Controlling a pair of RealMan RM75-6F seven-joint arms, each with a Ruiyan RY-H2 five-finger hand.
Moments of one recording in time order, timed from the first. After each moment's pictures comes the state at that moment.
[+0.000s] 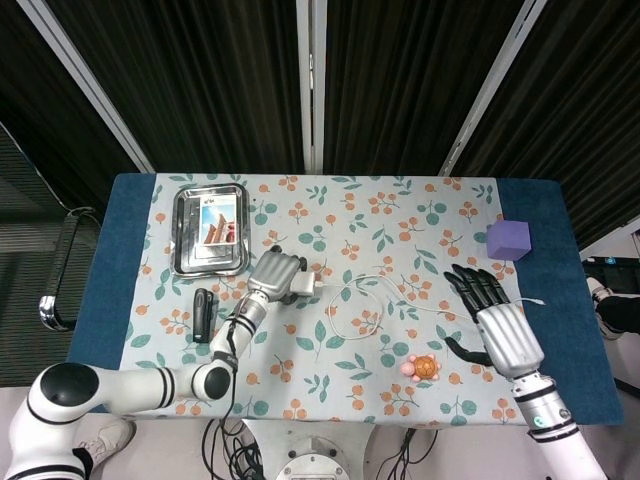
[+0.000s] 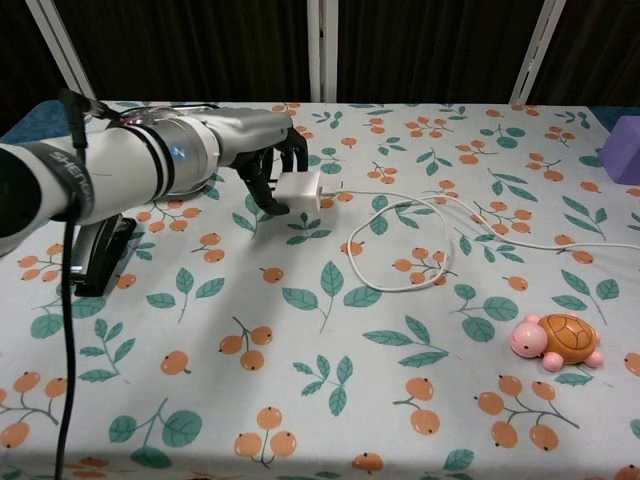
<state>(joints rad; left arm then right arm) -1.04 -1.75 -0.23 -1.37 0.70 0.90 0.60 0.28 -1.13 0.10 -2.01 -1.53 1.28 -0.17</state>
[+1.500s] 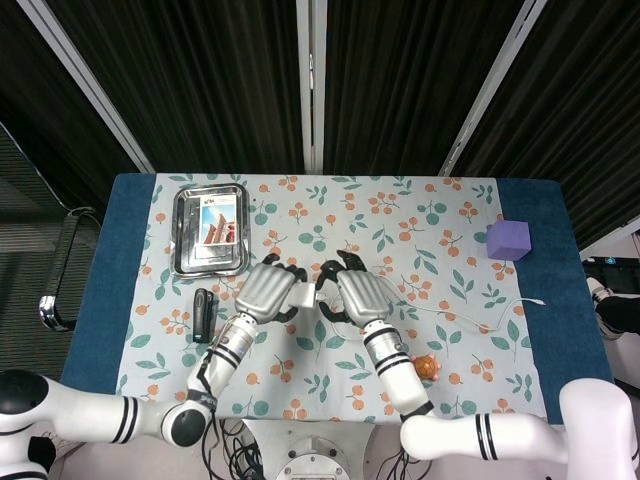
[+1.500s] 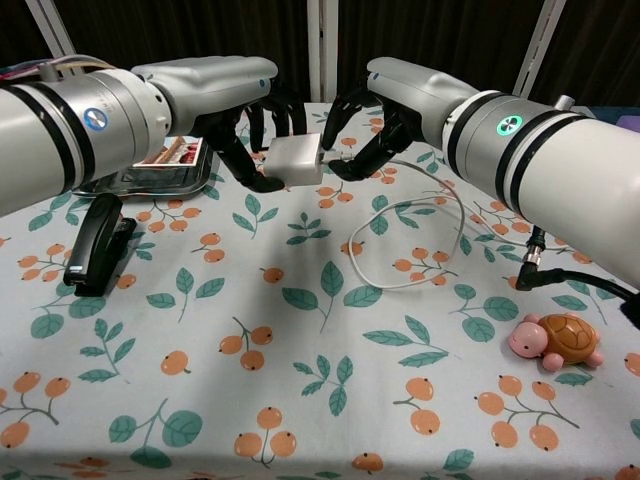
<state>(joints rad) -0.95 -1.61 -0.21 -1.79 0.78 1.16 0.71 0.80 -1.76 0.37 -1.80 -0.72 1.20 -0.58</state>
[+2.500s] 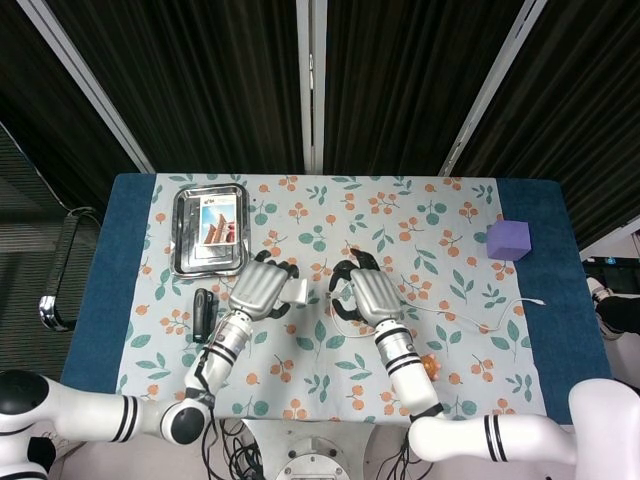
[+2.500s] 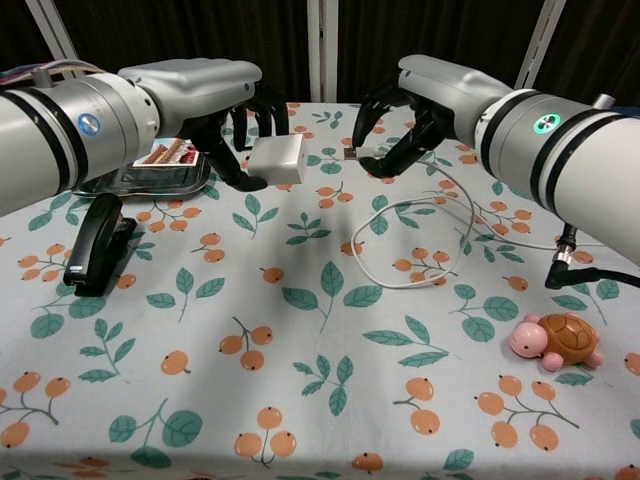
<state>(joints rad) -0.94 -1.61 -0.19 -1.75 0.76 1.18 0.73 0.78 -1.70 0.33 -1.82 -0.72 1.24 -0.54</state>
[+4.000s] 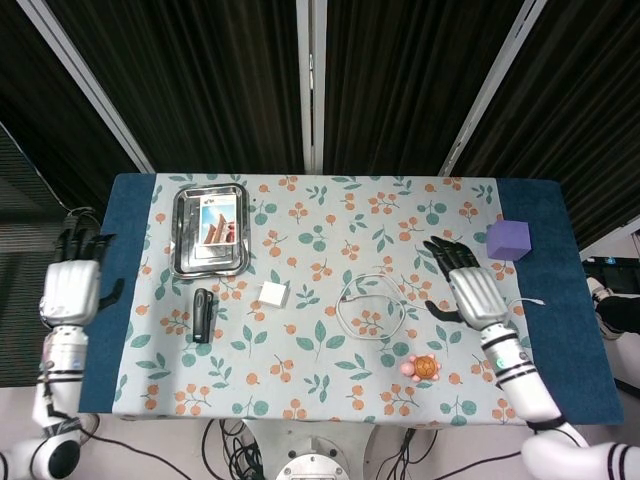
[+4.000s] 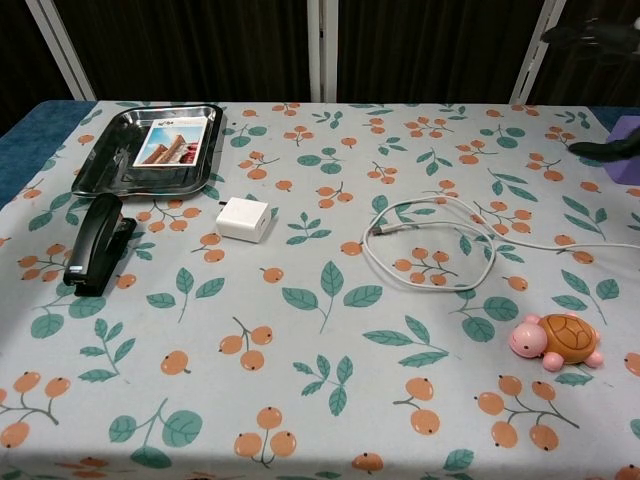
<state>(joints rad) -0.43 -1.23 -0.02 -1.64 1.12 1.54 0.29 0.48 -1.20 0.11 -1.80 -1.25 1.19 -0.08</state>
